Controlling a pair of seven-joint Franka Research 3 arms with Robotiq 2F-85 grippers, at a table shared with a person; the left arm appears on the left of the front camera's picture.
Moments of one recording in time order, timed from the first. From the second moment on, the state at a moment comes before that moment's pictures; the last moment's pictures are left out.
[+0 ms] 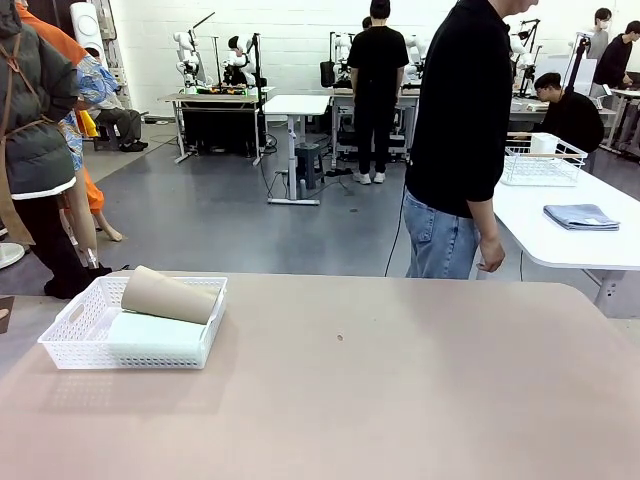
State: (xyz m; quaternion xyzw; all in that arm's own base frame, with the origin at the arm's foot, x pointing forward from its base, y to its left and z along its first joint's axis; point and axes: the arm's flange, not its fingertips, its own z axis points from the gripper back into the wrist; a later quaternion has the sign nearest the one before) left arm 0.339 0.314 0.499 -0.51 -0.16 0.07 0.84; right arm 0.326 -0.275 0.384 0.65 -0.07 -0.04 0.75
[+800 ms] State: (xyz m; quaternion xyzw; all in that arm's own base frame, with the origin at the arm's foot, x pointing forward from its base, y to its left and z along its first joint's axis) left arm 0.338 0.311 0.497 -0.51 -0.16 0.08 0.84; right arm 0.326 -0.275 0.384 0.65 -0.07 -0.04 0.75
